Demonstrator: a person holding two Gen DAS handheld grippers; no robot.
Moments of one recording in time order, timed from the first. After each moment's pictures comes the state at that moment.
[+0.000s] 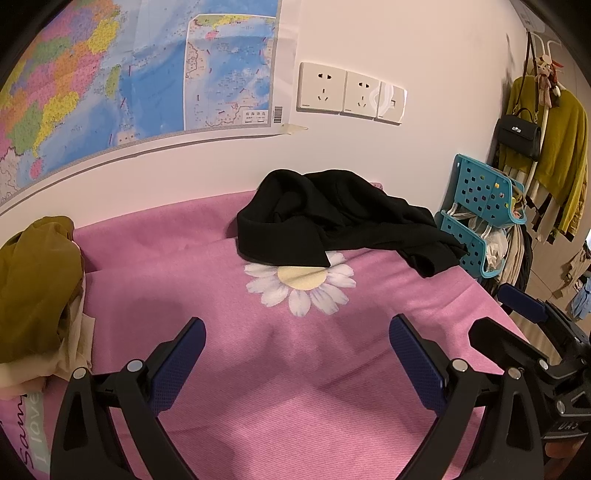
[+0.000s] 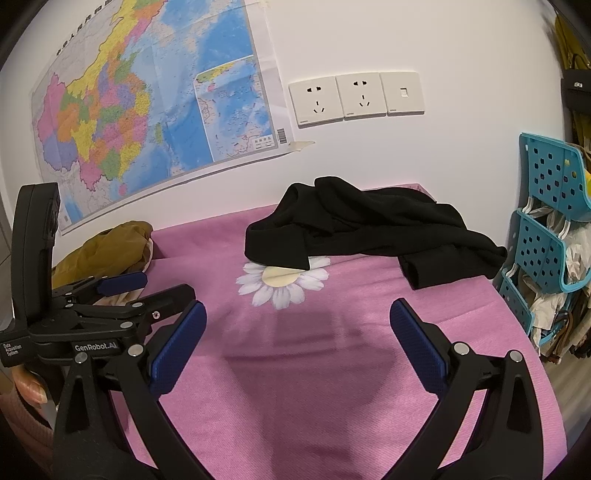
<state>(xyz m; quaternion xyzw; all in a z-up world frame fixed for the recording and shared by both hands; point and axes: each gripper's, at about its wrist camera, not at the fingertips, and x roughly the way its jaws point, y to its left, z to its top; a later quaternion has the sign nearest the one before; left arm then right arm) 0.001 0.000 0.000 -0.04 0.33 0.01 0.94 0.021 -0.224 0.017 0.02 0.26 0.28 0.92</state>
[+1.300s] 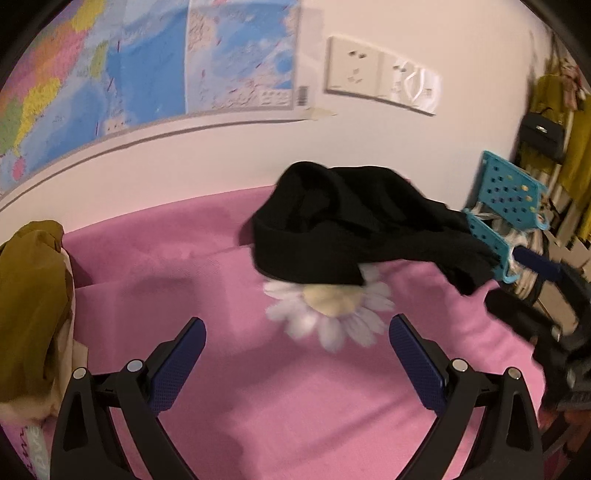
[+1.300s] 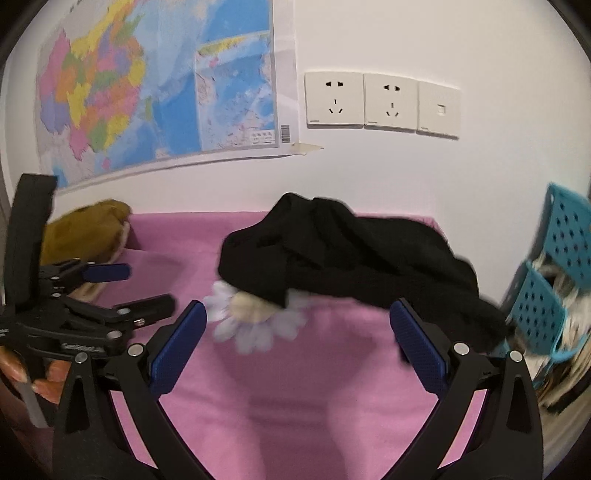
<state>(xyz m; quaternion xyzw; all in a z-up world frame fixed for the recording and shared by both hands) 0.070 0.030 -0.014 -0.05 0.36 0.03 0.93 0.109 -0.190 0.035 -0.08 0.25 0.29 0.92</state>
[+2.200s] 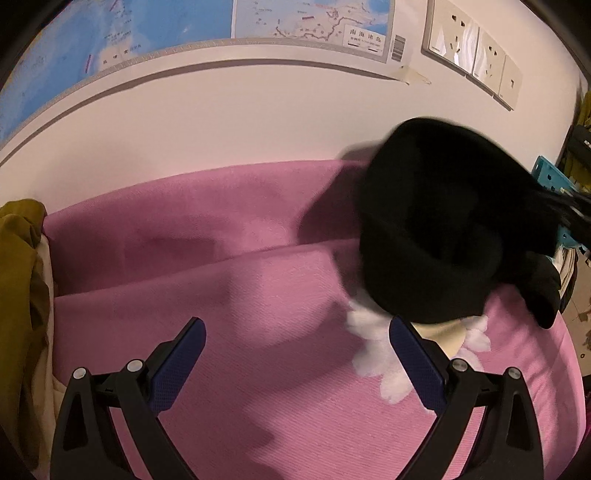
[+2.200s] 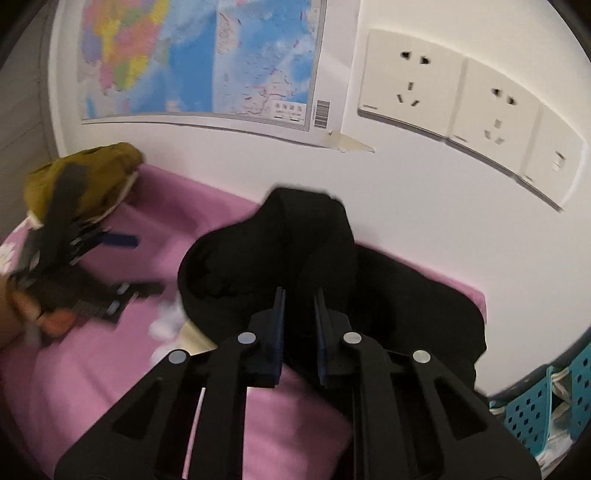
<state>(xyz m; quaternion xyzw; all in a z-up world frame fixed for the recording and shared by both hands) 0.143 0.096 -0.063 -0.07 0.40 0.08 0.91 0.234 -0.164 0.049 -0.22 0.31 0.42 0.82</state>
